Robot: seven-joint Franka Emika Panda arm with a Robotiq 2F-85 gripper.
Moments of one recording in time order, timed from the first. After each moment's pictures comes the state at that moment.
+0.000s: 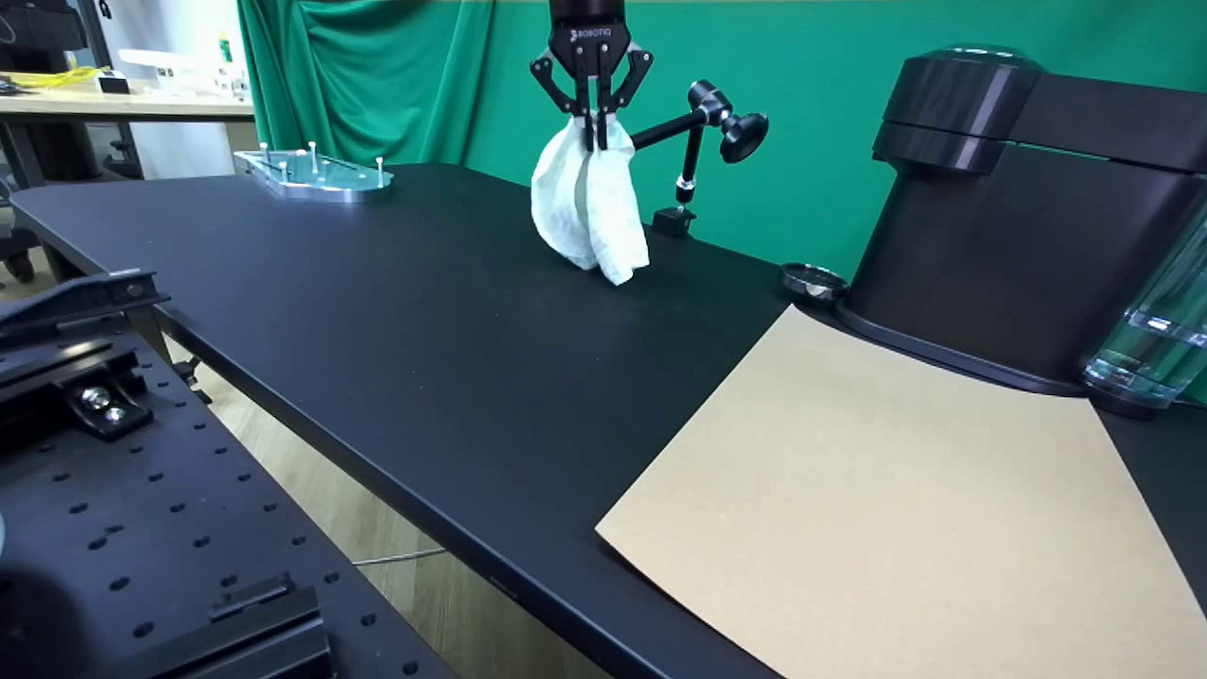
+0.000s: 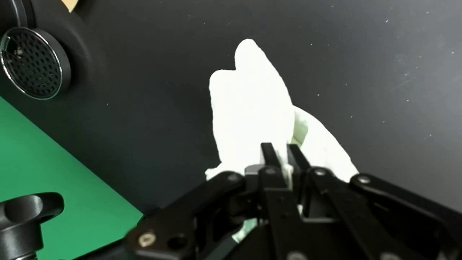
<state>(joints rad) 0.10 0.21 0.09 -2.26 -0.34 2.67 -0.33</state>
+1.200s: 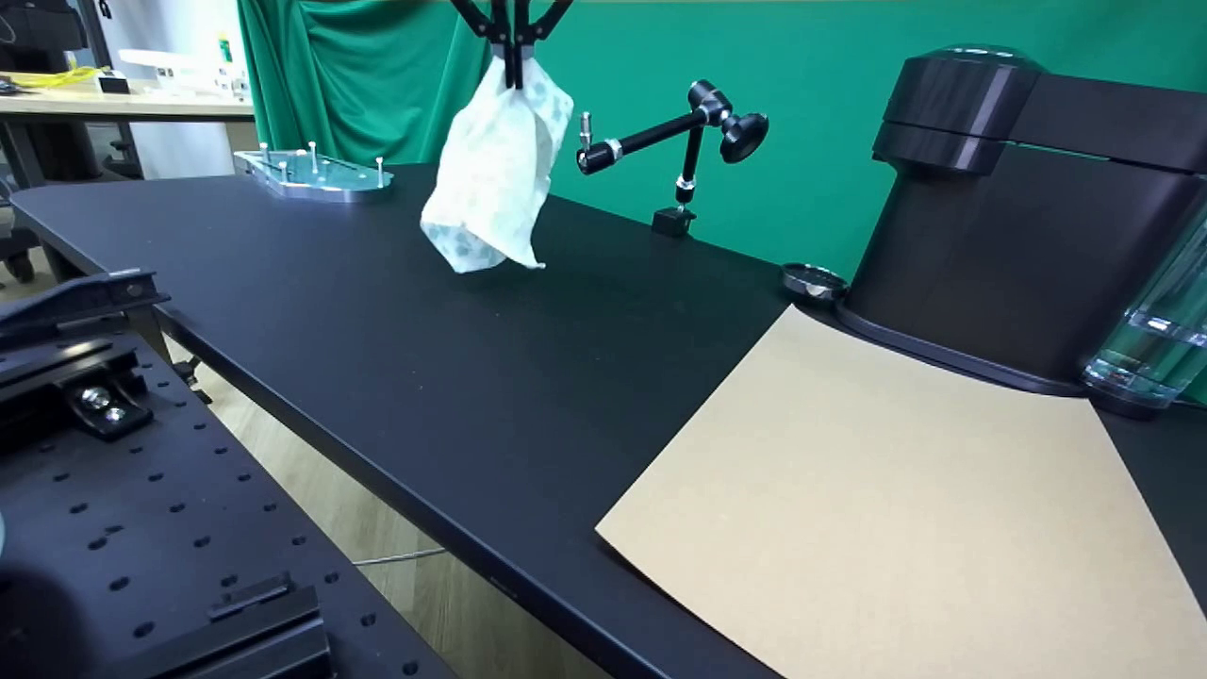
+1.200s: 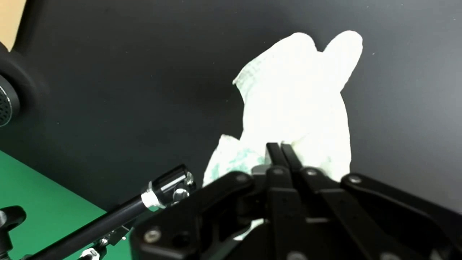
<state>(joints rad) 0.14 -0.13 0.15 -2.53 -0.02 2.61 -0.44</state>
